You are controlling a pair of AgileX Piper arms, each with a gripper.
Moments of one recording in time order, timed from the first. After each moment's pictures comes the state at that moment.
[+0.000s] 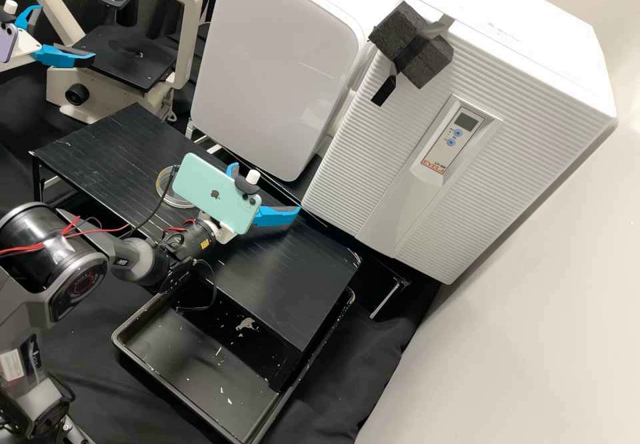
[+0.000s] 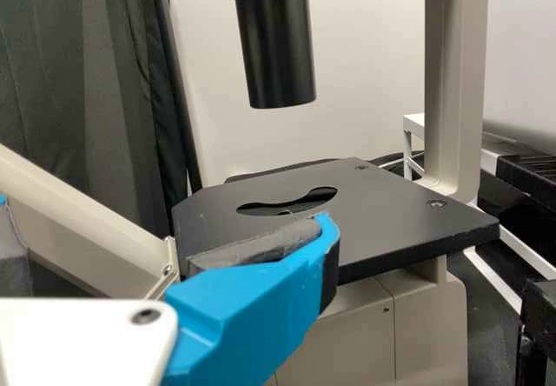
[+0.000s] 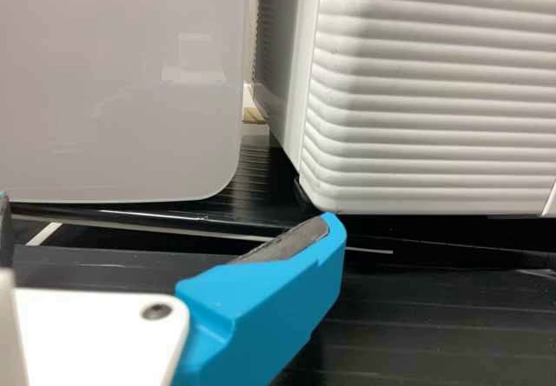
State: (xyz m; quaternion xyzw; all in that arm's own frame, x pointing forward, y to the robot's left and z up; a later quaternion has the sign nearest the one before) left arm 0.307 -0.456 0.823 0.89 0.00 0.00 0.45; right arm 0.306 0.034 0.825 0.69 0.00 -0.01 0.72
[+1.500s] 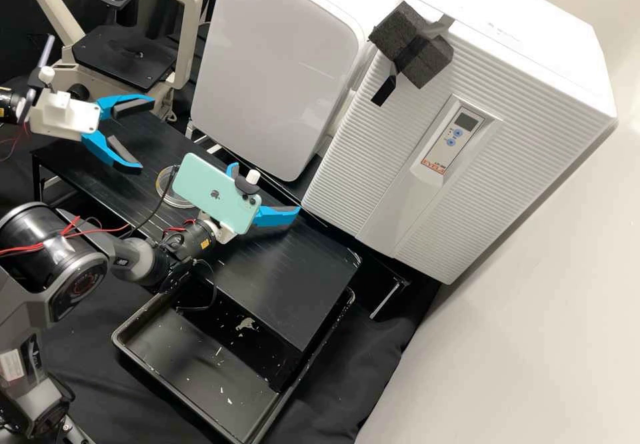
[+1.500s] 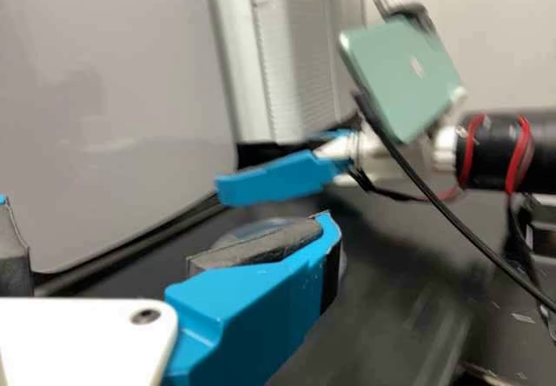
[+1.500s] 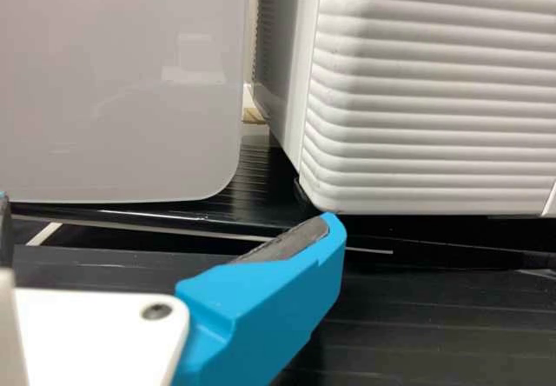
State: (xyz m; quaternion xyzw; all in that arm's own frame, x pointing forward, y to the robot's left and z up) left arm 0.276 -0.594 0.711 0.81 -0.13 -0.42 0.39; right arm 0.306 0.034 0.825 0.69 0.00 -0.01 0.72
